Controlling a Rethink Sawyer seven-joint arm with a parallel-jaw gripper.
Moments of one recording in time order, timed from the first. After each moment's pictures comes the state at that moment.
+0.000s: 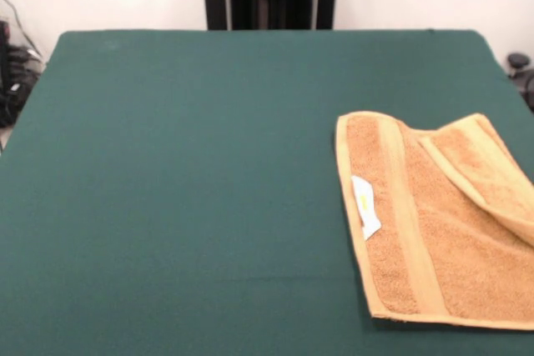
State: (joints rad) arm -0.44 -1.39 0.18 1.32 -0.05 1.72 1.64
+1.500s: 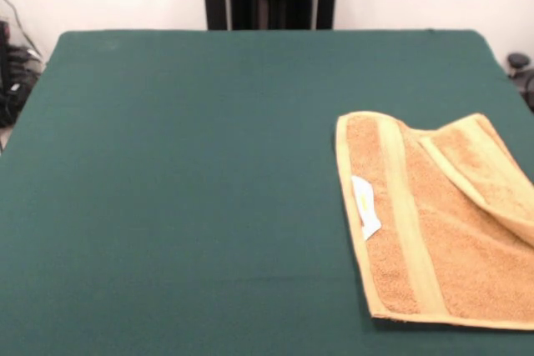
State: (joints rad) arm -0.91 -1.49 0.14 1.22 -0.04 1.75 1.32
